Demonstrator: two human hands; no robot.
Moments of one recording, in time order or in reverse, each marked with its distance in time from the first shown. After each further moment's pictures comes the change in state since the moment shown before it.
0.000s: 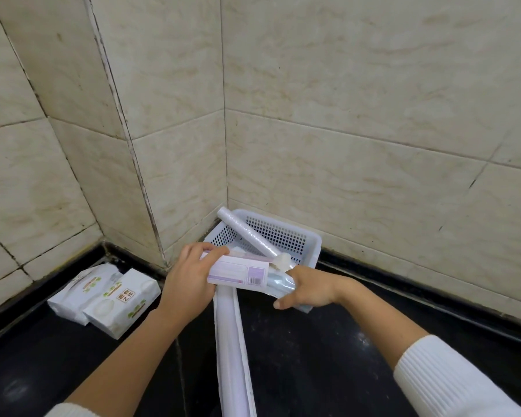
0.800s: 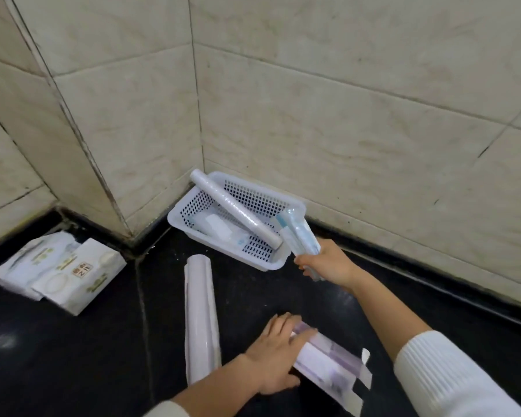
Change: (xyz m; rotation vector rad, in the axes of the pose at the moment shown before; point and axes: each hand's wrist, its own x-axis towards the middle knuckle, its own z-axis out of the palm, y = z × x) left_hand -0.080 0.144 0.148 -0.115 -0.941 0.336; right_hand 0.007 0.105 -0.008 0.464 0.404 0.214
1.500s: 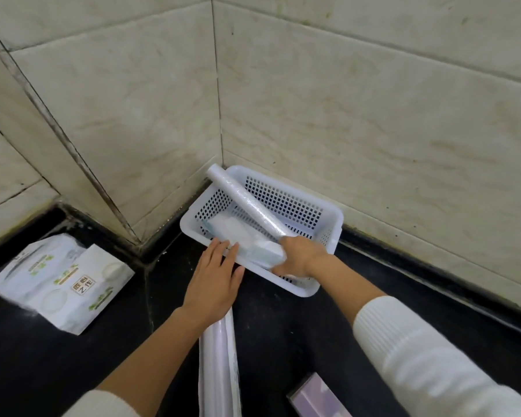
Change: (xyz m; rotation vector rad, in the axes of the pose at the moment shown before) left_hand 0.000 -0.179 -0.072 -0.056 0.581 -0.510; right_hand 0.131 -0.032 0.076 -0.898 -0.242 -0.089
